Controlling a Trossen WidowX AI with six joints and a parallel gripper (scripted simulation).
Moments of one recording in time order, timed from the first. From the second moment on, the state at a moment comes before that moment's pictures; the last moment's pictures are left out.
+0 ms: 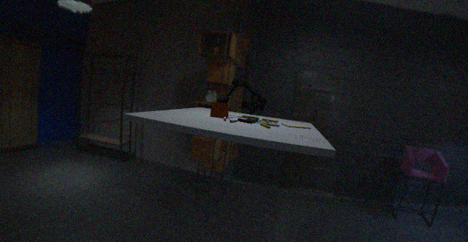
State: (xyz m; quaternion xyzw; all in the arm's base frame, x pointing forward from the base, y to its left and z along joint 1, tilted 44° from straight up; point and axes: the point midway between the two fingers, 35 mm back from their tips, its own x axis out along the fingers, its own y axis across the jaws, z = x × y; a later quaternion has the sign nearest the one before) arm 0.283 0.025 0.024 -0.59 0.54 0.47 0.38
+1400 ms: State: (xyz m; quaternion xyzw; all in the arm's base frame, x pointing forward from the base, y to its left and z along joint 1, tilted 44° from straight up) arm 0.281 0.032 0.016 -0.59 0.54 0.47 0.38
